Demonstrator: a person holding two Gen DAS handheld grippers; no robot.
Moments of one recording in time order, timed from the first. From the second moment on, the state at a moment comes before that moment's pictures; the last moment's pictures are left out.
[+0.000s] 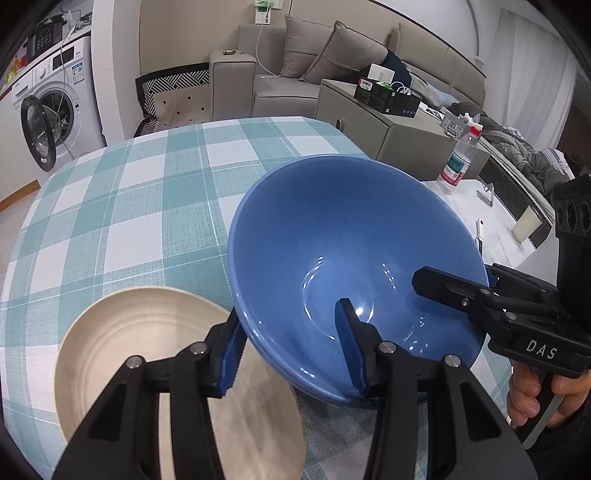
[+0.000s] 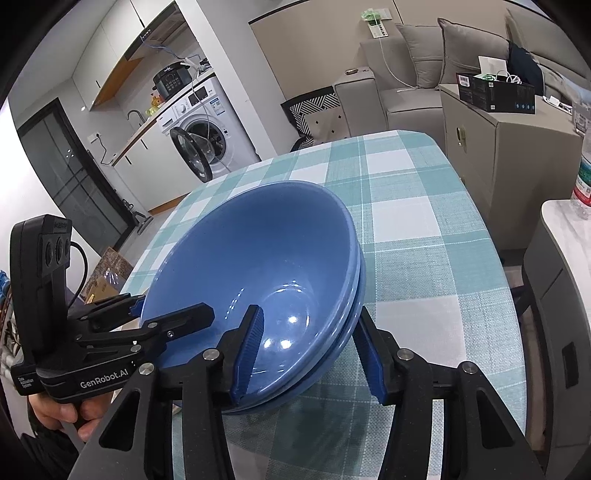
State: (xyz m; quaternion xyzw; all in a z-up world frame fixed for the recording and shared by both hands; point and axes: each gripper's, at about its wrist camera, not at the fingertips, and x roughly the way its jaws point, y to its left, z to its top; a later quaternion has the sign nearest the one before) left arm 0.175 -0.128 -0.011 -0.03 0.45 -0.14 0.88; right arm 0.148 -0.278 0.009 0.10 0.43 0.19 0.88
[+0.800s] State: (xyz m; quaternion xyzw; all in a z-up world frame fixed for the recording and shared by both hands) left arm 0.167 -0.124 0.007 -0.03 0.43 -0.14 0.89; right arm 0.141 -0.276 0.025 0.09 0.41 0.19 0.89
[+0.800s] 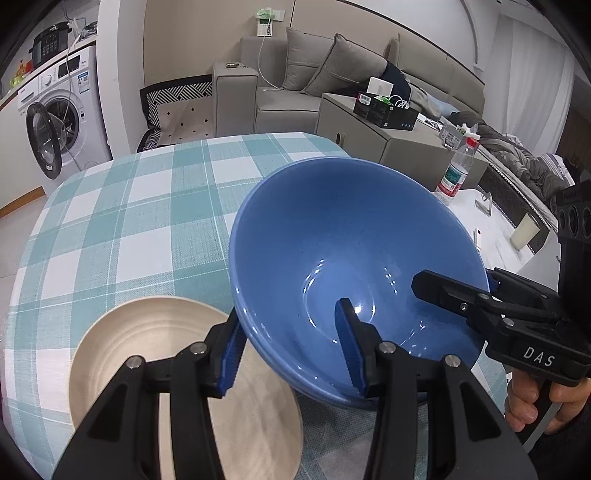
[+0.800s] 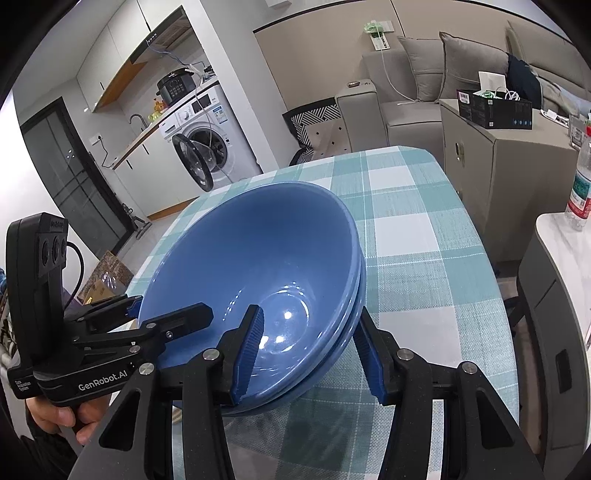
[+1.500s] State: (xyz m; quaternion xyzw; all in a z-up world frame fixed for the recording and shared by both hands) left arm 0.144 -0.110 0.052 -0.03 0.39 -0.13 0.91; right arm 0.111 -0.264 0.071 0.10 0.35 0.20 0.91
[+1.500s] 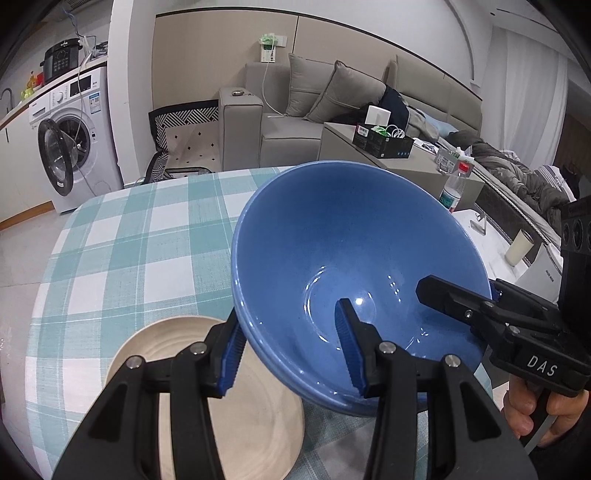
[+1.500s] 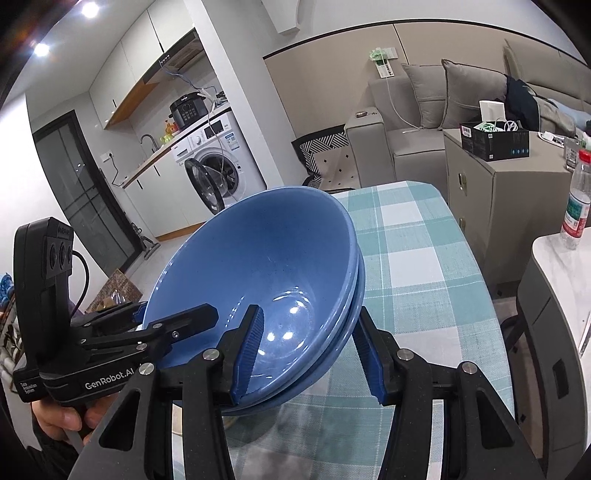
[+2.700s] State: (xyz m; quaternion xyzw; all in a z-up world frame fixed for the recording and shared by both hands) left arm 0.114 -0.022 0.043 -0.07 0.37 -0.05 0.93; right arm 0.102 -0.164 0.054 0.11 0.38 0.26 0.88
